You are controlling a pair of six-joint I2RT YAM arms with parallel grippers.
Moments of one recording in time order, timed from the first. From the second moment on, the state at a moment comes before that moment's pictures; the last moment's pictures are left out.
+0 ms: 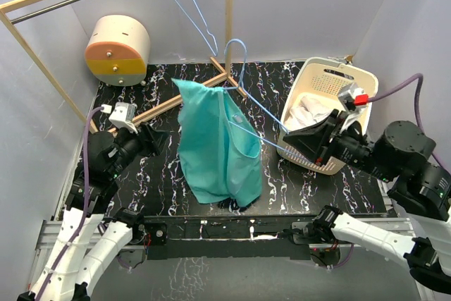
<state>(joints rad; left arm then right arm) -0.32 0.56 0.84 -0.48 0.16 -0.31 0.83 0.74 1.44 -0.81 -0.10 0.30</state>
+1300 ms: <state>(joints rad) -0.32 0.72 0.71 -0.23 0.56 -0.46 0.83 0.89 1.38 -0.99 -0.19 0.32</state>
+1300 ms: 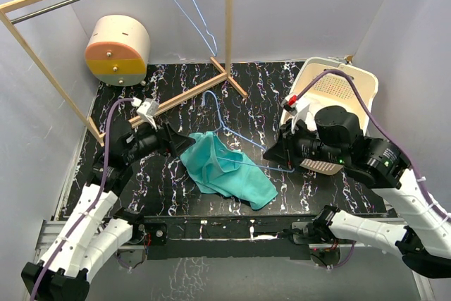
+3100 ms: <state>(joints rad) -0.34 0.80 0.77 -0.32 0.26 -0.35 0.83 0.91 1.41 -0.99 -0.15 0.32</state>
